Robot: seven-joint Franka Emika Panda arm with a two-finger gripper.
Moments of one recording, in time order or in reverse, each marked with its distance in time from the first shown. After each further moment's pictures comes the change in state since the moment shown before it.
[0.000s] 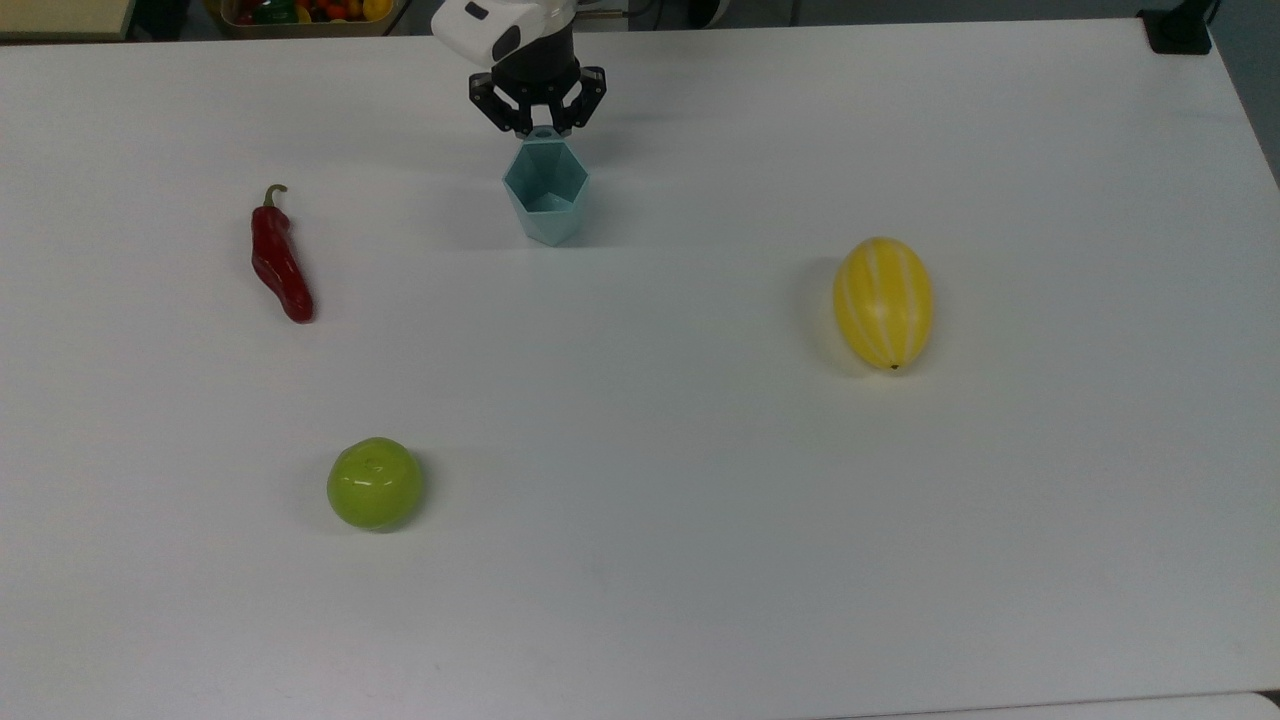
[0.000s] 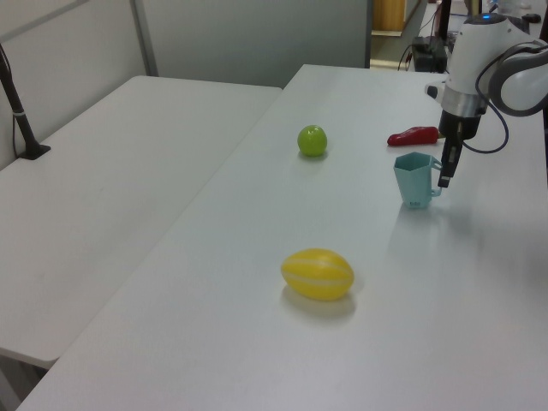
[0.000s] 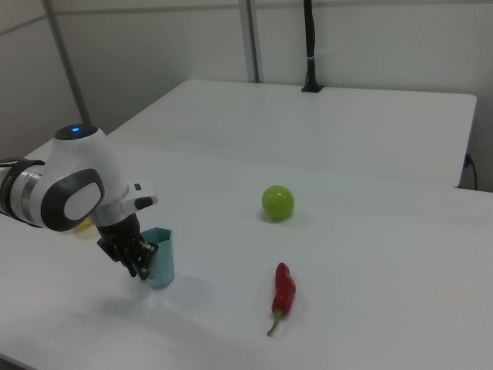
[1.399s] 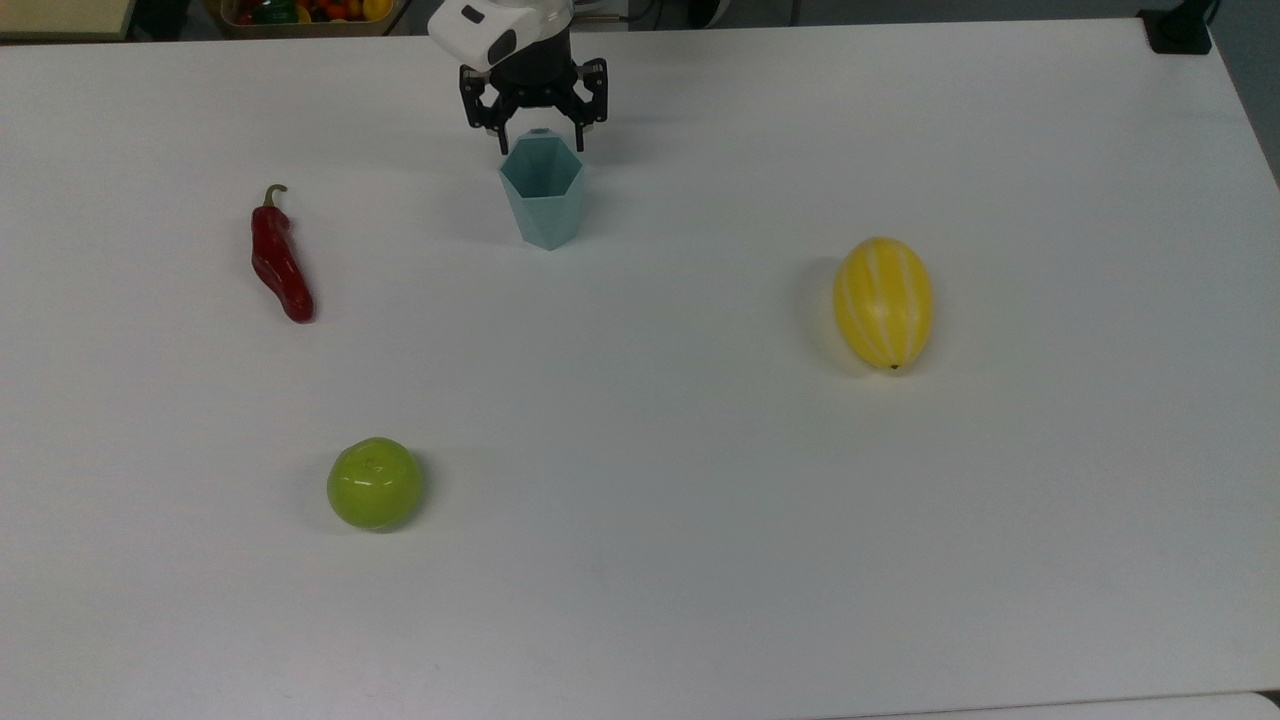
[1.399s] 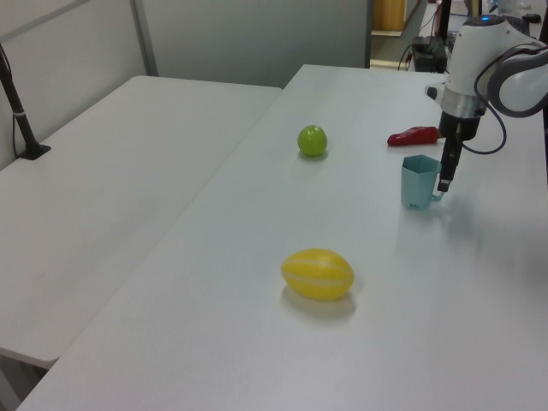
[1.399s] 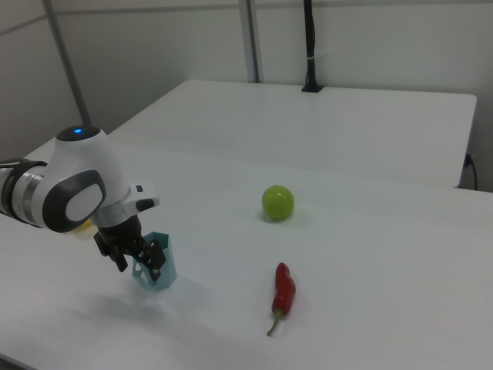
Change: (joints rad) arm -0.006 0.006 0.000 0.000 0.002 0.001 0.014
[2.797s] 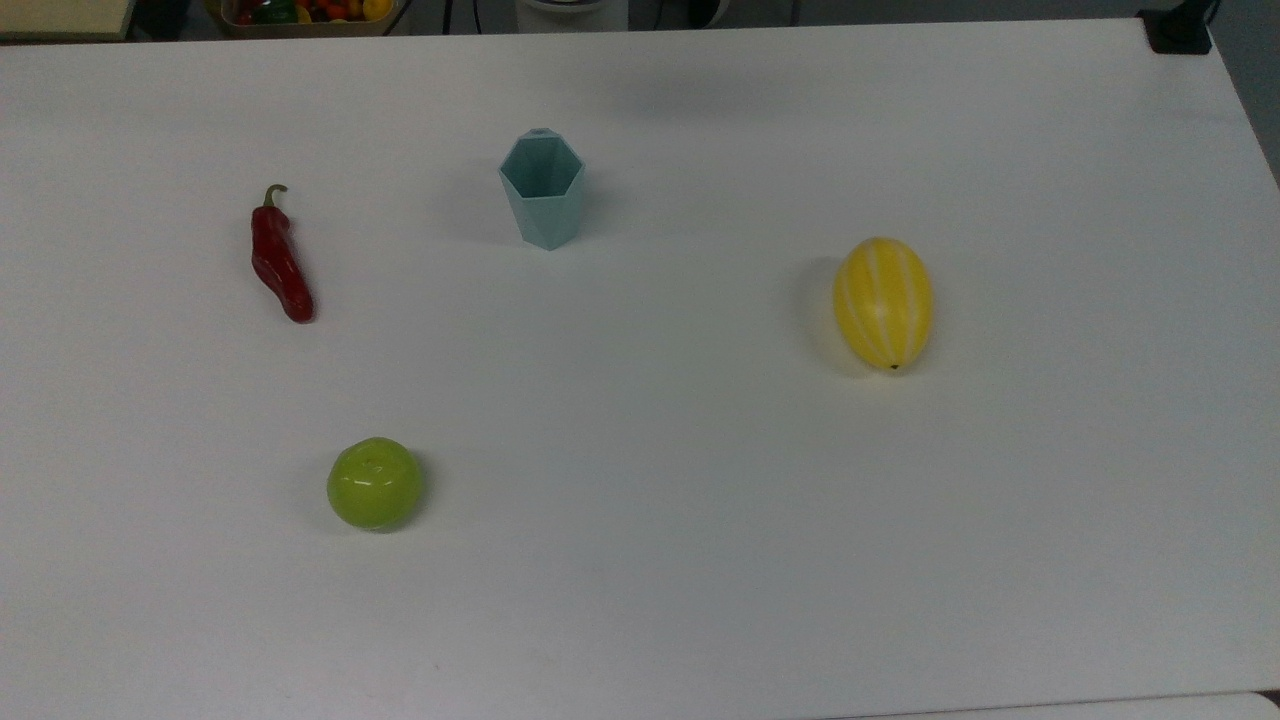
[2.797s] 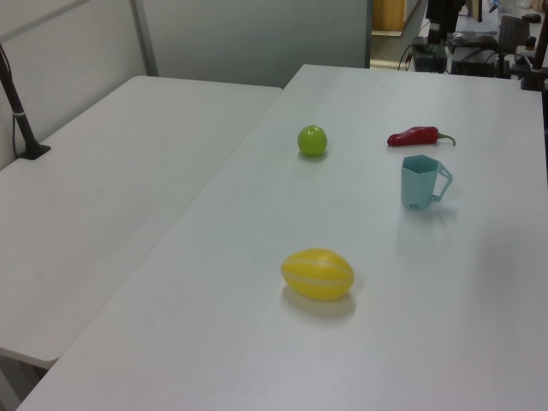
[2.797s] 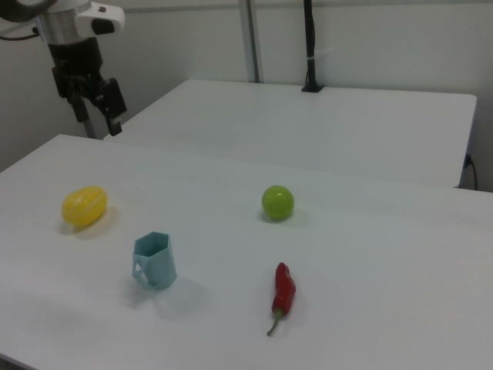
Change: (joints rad) arm 0.004 0.053 0.011 0.887 0.062 -0.867 0.253
